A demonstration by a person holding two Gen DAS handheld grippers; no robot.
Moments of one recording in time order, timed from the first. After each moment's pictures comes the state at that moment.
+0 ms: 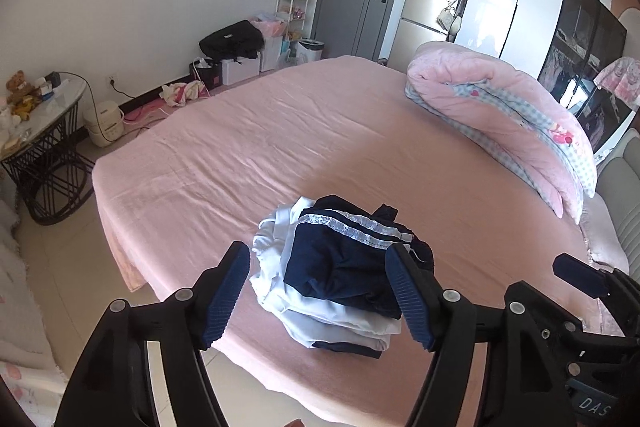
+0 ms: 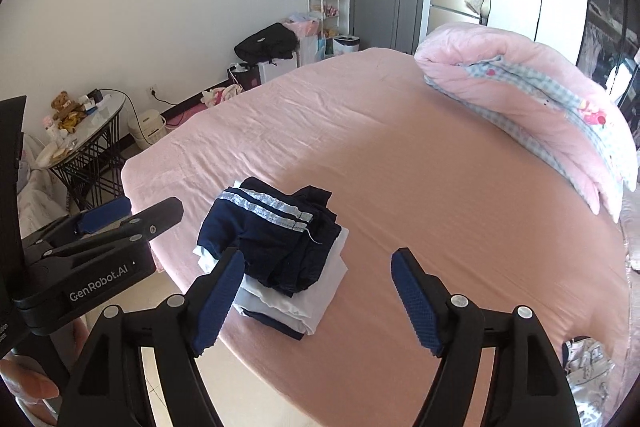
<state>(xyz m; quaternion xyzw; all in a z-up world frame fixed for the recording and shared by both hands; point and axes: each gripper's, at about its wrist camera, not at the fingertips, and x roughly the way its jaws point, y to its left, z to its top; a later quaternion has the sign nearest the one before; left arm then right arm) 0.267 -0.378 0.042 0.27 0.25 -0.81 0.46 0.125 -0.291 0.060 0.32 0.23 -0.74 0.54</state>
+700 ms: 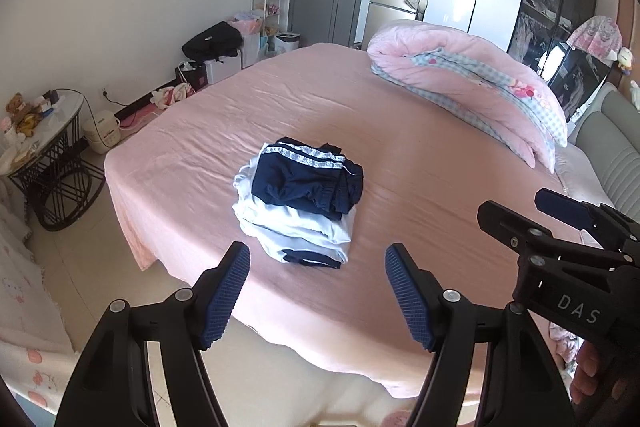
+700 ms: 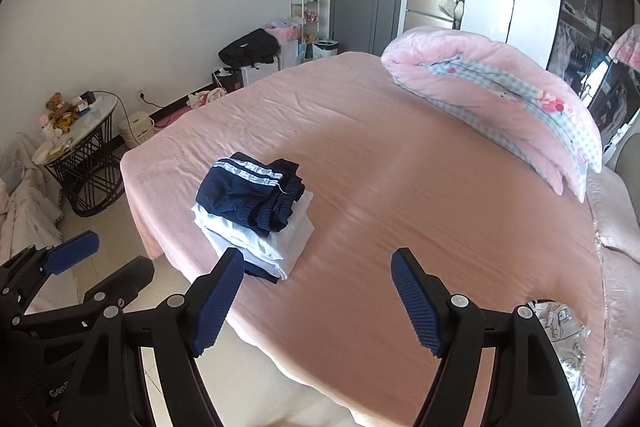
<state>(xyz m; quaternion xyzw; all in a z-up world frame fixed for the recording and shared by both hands) 0.283 -0.249 0.065 0.31 0.23 -0.82 0.43 0.134 -0.187 0.087 0.31 0.23 -0.77 0.52</state>
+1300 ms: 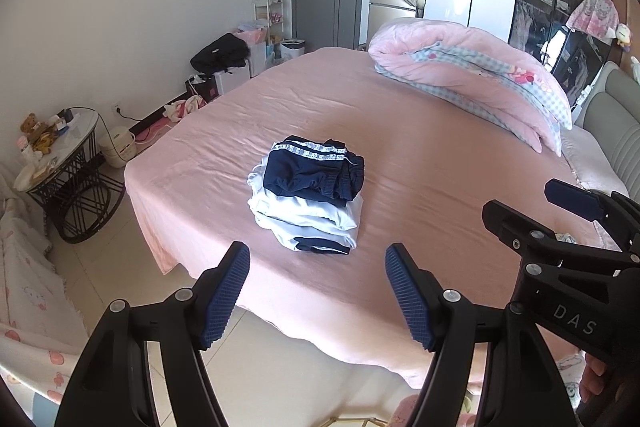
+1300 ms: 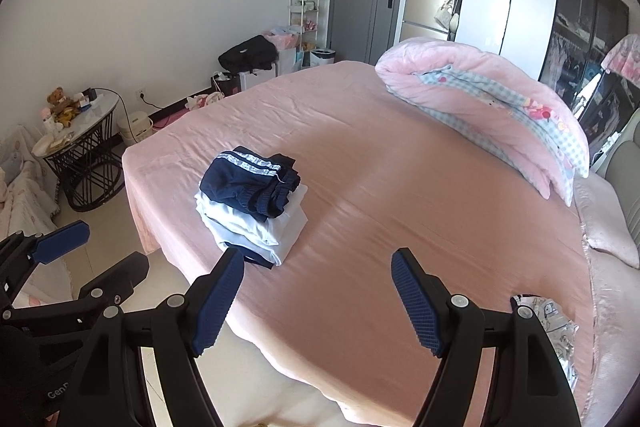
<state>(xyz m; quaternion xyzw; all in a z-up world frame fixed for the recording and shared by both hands) 0.290 -0.211 0.075 0.32 0.19 -0.81 0.45 0.148 -0.148 0.093 0.29 0.23 -0.77 0.52</state>
